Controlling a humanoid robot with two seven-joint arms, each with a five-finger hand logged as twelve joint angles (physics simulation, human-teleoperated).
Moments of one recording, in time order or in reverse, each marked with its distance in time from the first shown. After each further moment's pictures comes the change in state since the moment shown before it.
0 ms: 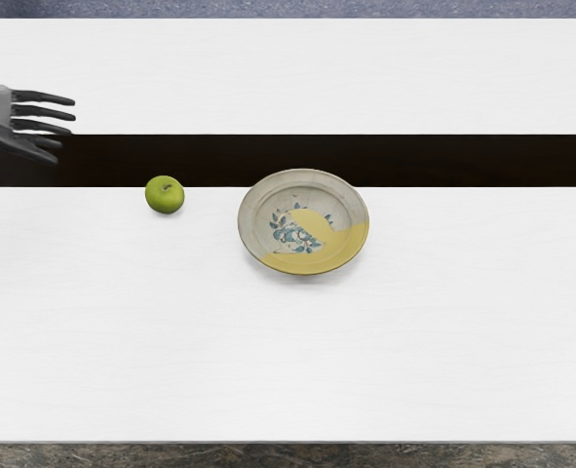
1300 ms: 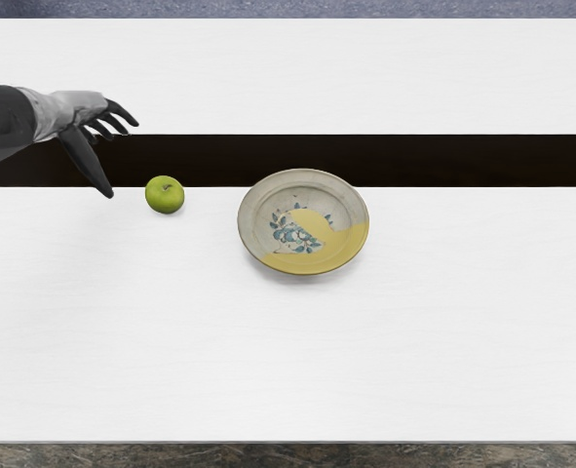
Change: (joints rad) left arm -0.236 -0.080 0.211 -0.574 0.567 0.509 0.302; right arm 0.014 0.000 0.002 0.000 0.000 0.001 0.000
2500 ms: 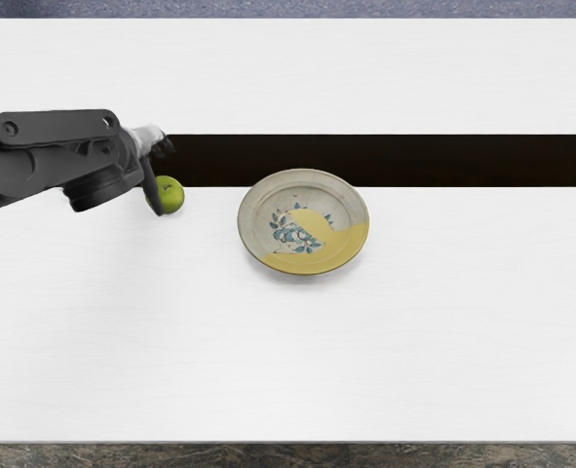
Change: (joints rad) left arm -0.121 -0.453 0.460 0.320 -0.178 0.298 0.000; right arm 0.002 0.000 0.000 0.000 0.000 0.001 0.000
